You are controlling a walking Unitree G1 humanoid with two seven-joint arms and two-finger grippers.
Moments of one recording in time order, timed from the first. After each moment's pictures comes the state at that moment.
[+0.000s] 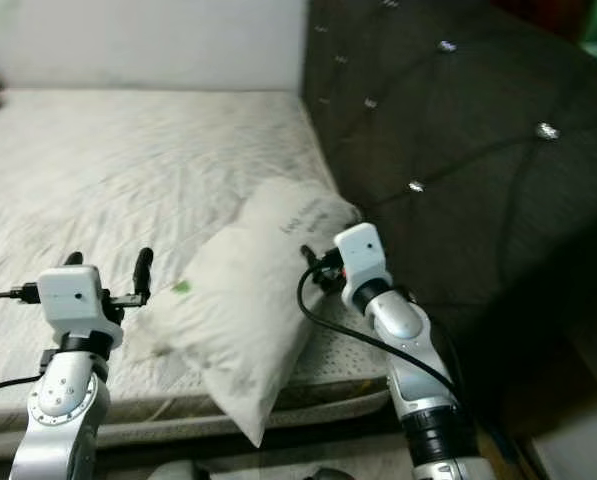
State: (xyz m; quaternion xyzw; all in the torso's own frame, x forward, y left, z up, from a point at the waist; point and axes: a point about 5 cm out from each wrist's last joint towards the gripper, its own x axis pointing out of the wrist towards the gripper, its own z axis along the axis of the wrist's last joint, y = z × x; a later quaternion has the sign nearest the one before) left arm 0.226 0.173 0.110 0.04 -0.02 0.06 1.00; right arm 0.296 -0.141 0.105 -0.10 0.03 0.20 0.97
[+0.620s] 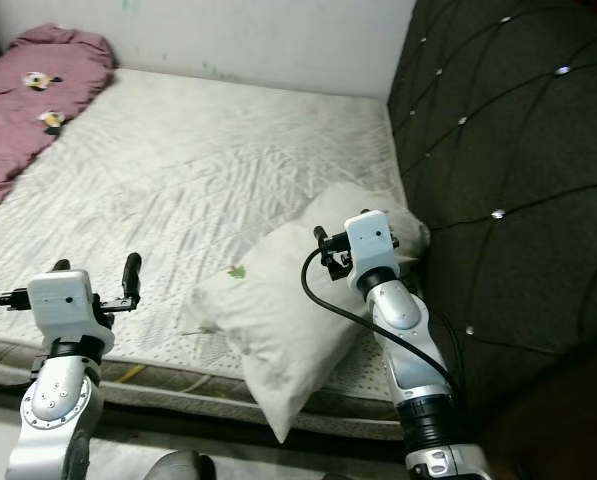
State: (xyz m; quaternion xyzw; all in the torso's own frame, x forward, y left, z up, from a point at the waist) left arm 0.223 0.179 0.106 0.04 -0.01 0.08 1.00; right arm 0.308 -0.147 0.114 -0.10 0.01 0.12 0.99
